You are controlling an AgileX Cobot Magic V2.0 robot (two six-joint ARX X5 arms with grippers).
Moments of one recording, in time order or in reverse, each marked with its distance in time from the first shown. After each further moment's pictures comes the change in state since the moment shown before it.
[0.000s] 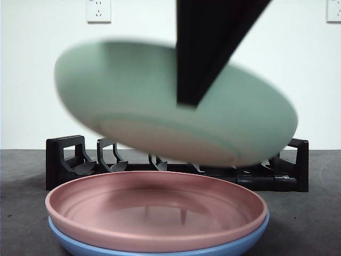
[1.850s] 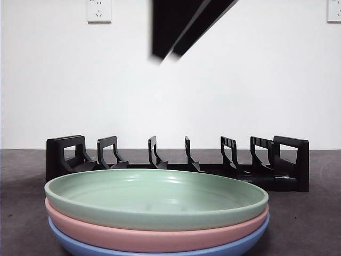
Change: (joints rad) left arm 0.000 0.000 0.000 0.021 0.000 0.000; right arm -0.365 -0.131 0.020 0.253 -0.025 -0.018
